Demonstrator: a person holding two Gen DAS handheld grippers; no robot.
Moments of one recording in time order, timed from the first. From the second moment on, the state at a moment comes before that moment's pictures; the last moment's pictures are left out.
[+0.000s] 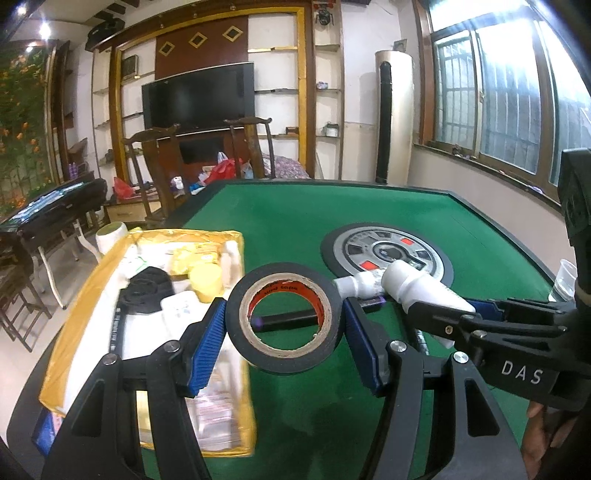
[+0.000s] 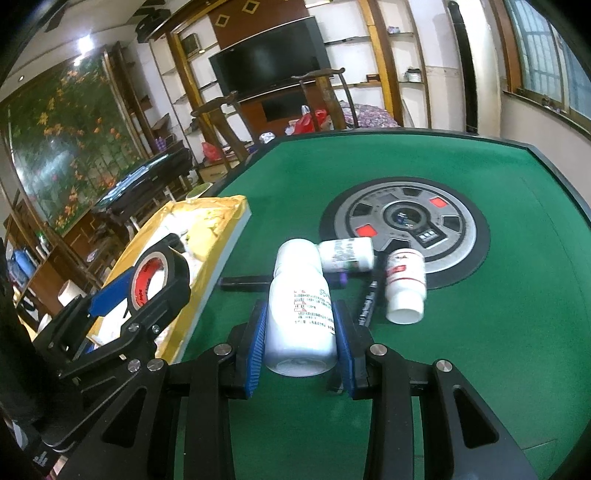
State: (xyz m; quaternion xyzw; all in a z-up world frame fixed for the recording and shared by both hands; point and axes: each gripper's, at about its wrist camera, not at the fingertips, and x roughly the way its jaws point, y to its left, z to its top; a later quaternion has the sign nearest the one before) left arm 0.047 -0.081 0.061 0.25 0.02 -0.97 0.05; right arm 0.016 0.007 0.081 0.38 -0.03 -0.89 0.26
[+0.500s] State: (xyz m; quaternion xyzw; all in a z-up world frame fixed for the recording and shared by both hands) left arm 0.066 -0.151 0.056 0.25 0.06 -0.96 0.11; right arm 0.027 -0.054 0.079 0.38 0.00 -0.88 0.30
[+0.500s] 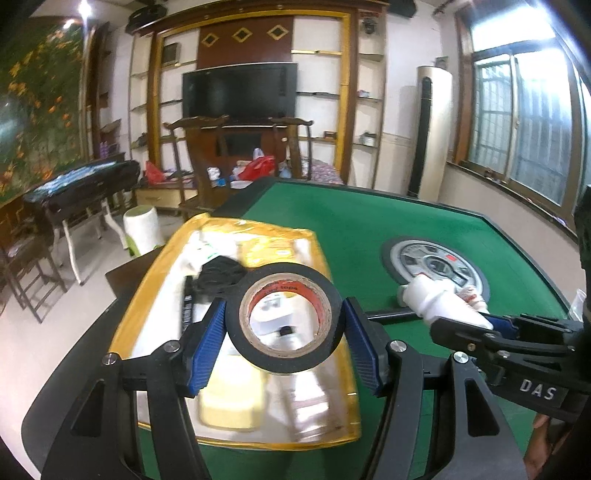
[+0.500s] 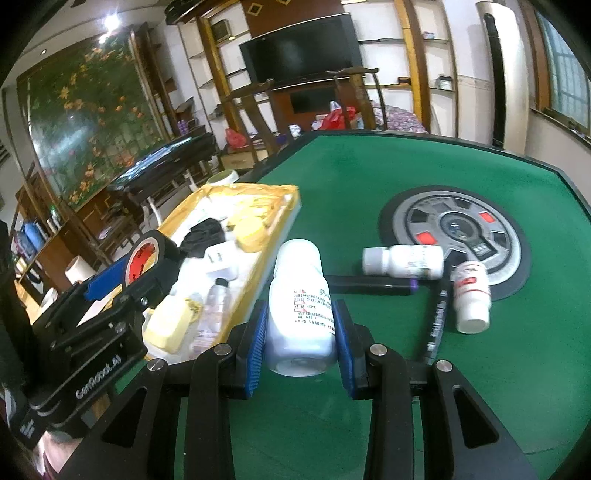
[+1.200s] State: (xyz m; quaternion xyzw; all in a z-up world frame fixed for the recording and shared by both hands) left arm 0.067 -0.218 0.025 0.31 0.12 -0.93 0.14; right arm 0.030 -0.144 0.066 0.41 0.02 -0.84 0.37
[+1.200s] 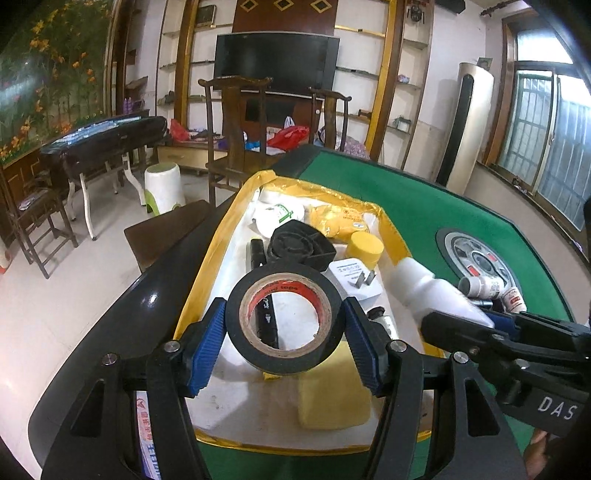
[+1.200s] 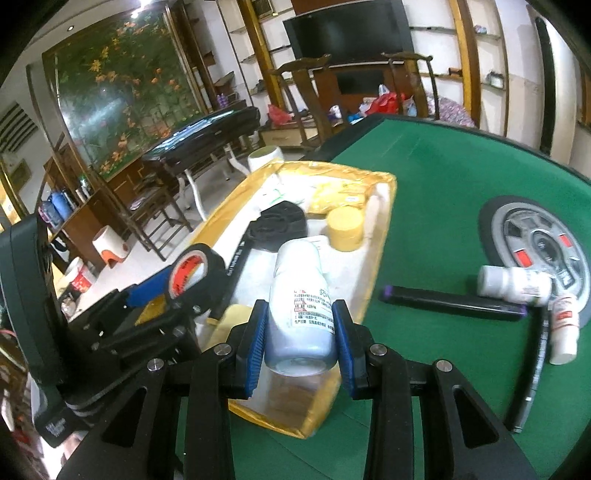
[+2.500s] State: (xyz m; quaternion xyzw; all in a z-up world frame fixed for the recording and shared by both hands) left arm 0.055 -0.231 0.009 0.37 0.14 -0.91 0.12; right arm 0.013 -0.137 0.039 0.43 -0.07 -0.80 0.40
